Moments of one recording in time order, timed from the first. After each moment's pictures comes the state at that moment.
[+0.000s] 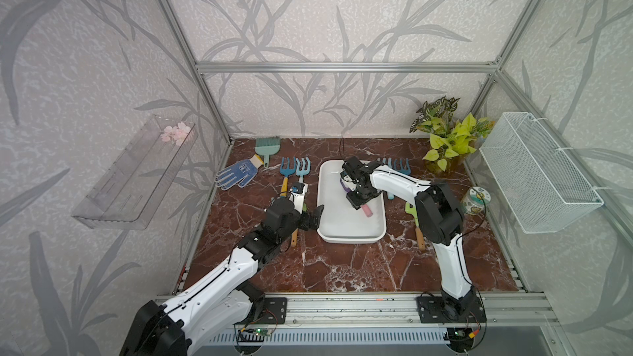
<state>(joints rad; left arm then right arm) -0.56 0.93 0.50 -0.02 -0.07 -0.17 0.64 2.17 1.70 -0.92 0.05 0.02</state>
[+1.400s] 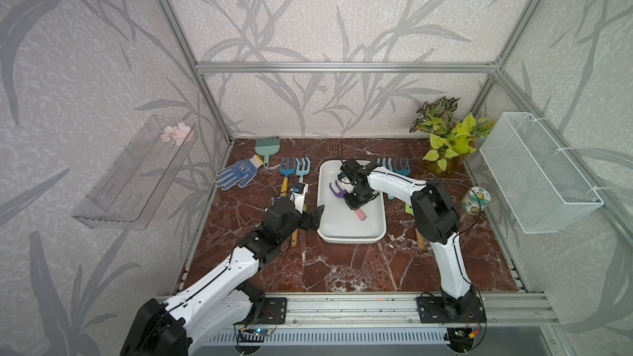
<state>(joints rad) -0.56 0.94 0.50 -0.02 -0.07 -0.17 0.64 2.20 1.70 -0.90 -0.07 0.06</state>
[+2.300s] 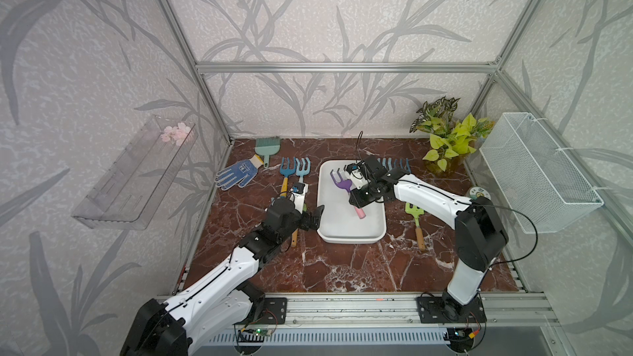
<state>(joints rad) -0.56 0.94 0.50 -0.02 -0.07 -0.17 0.64 1.78 1.36 -0.64 -0.22 0.17</state>
